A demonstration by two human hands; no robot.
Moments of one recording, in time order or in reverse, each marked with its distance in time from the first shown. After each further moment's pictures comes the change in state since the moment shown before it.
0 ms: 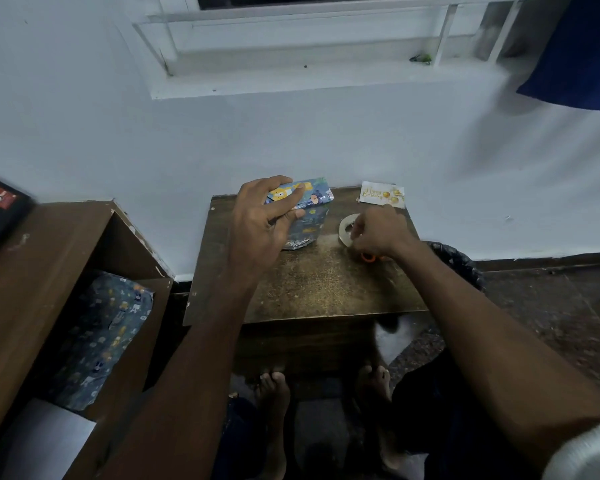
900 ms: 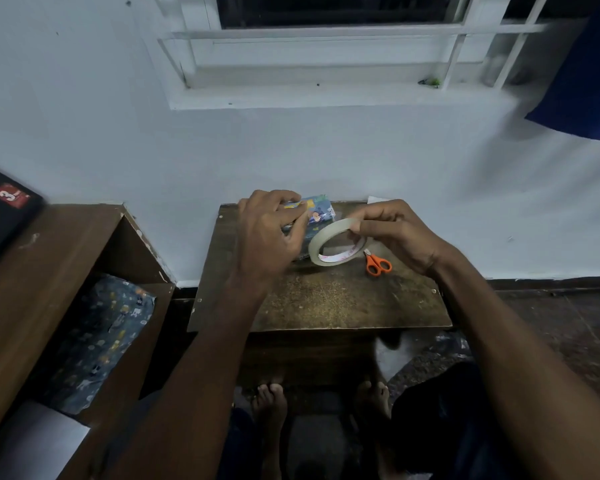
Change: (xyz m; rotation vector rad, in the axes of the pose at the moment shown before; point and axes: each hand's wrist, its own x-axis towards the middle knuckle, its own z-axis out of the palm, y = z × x) left_hand 0.004 0.011 -0.005 0.180 0.114 0.035; right_hand -0.038 -0.002 -0.046 1.149 -0.174 -0.496
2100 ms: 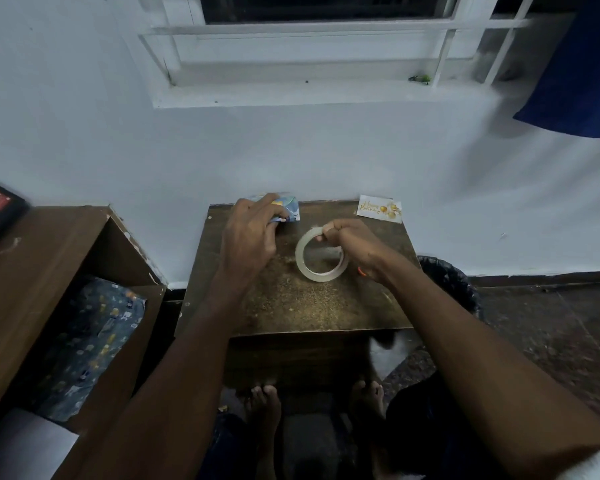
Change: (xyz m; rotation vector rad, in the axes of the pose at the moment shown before) left_hand -0.010 -0.044 0.033 0.022 -0.103 0.000; right_hand 0.044 0.061 0.028 -0.104 0.232 0.403
